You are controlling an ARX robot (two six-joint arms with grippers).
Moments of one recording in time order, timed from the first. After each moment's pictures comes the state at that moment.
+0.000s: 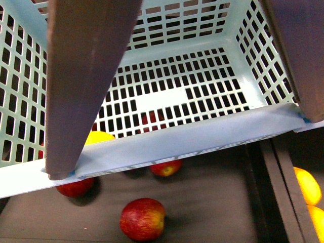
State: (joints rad) left arm -0.58 1.41 1.23 -0.41 0.25 -0.82; right arm 0.00 0.52 0.07 0.44 0.00 0.00
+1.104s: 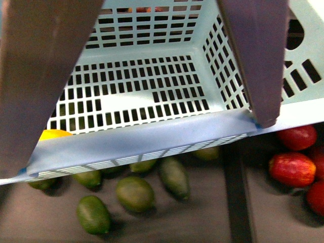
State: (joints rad) left arm -0.58 1.41 1.23 -0.42 0.24 -0.82; right arm 0.00 0.51 0.07 0.44 0.00 0.00
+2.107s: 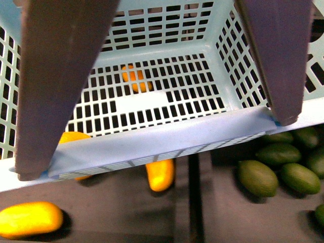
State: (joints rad) left arm -0.58 1.41 1.23 -0.42 0.25 -0.82; right arm 0.00 0.52 0.07 0.44 0.00 0.00
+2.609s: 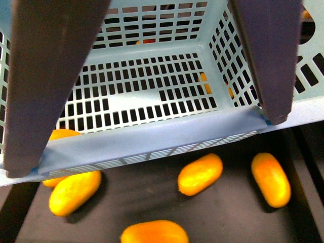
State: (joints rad) left arm -0.58 1.41 1.23 -0.42 0.24 -0.82; right arm 0.00 0.51 0.07 0.44 0.00 0.00
